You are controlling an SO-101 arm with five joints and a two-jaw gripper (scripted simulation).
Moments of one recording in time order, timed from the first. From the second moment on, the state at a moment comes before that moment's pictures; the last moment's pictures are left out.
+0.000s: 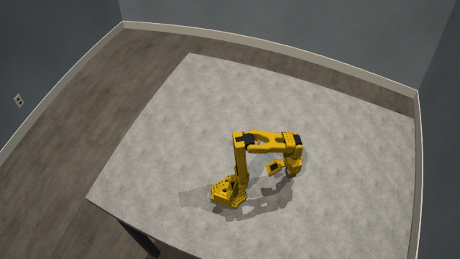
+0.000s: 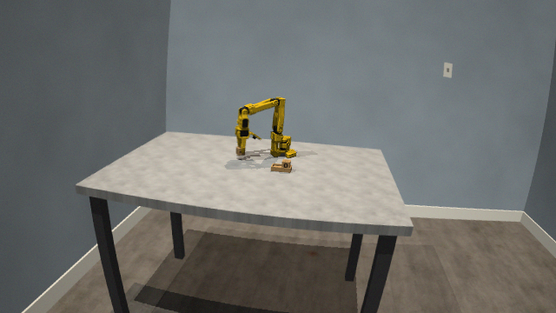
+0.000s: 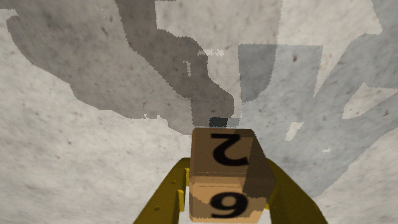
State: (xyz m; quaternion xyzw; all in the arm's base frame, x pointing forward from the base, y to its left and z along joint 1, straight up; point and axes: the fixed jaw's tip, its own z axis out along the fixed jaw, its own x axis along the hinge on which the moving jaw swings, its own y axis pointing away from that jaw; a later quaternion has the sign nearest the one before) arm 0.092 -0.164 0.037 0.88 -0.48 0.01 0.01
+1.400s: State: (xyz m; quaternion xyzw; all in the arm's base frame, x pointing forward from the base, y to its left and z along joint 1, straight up) arm 0.092 -0.164 0.022 0.88 -0.48 0.01 0.01
